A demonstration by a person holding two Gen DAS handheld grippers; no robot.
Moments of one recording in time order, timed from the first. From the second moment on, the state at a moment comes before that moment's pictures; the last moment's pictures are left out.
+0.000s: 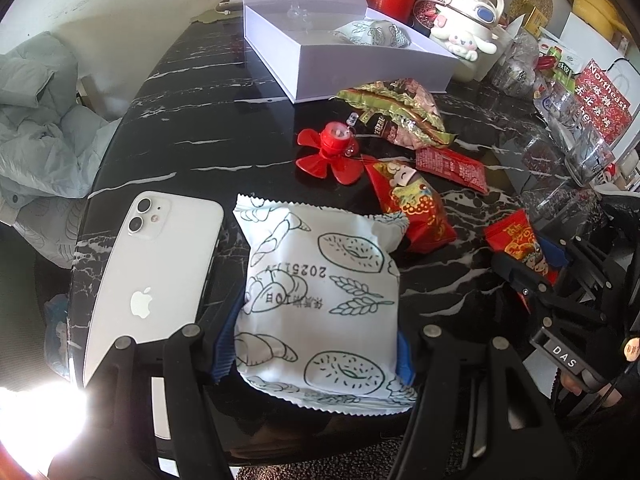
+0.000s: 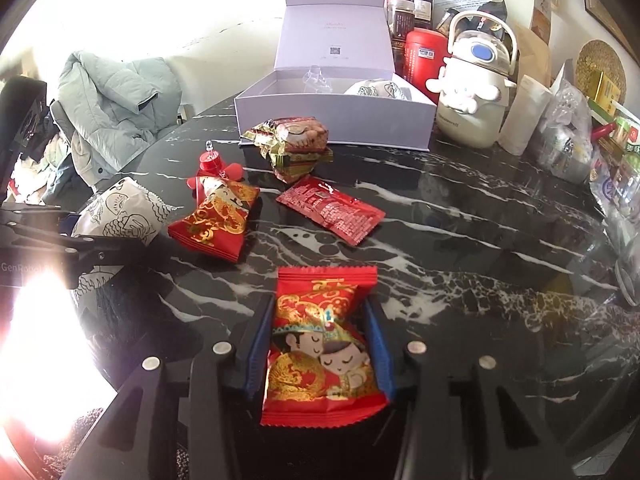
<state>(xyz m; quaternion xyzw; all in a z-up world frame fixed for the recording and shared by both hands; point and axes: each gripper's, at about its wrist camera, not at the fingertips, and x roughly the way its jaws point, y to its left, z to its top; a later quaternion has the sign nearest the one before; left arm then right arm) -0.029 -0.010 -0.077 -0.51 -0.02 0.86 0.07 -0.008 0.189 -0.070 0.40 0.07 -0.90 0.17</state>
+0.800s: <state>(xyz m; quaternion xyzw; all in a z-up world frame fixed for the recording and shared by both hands) -0.038 -0.008 -0.030 -0.46 -0.02 0.89 0.08 -0.019 0.187 -0.012 0.35 0.06 -0.91 0.22</state>
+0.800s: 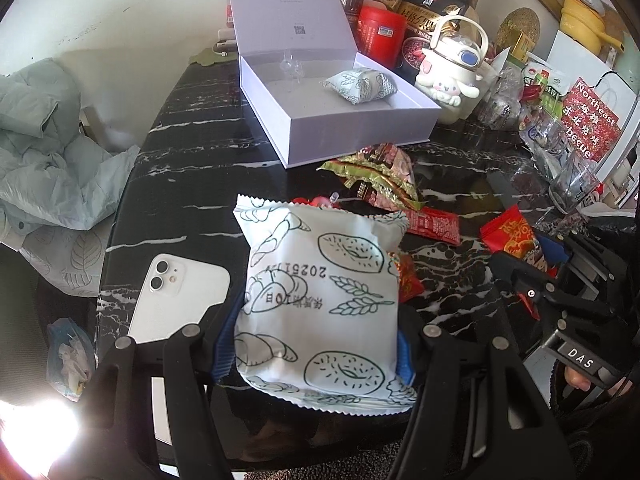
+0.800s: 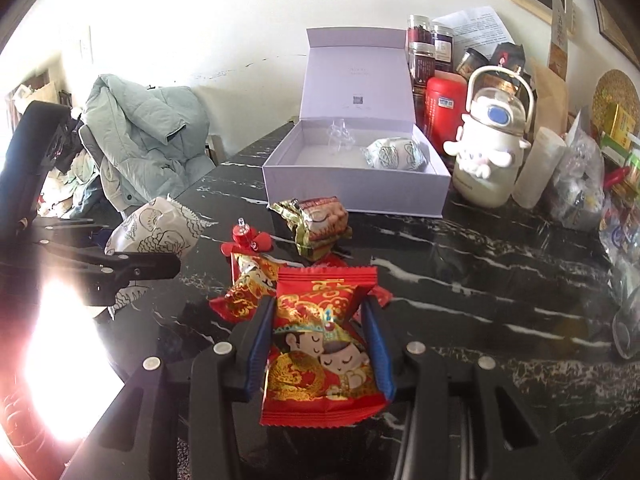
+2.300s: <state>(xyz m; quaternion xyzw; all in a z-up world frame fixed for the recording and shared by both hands) -0.123 0.010 0.041 -0.39 0.02 0.92 0.10 -0.103 0.186 0.055 0.32 0.06 -0.91 0.24</state>
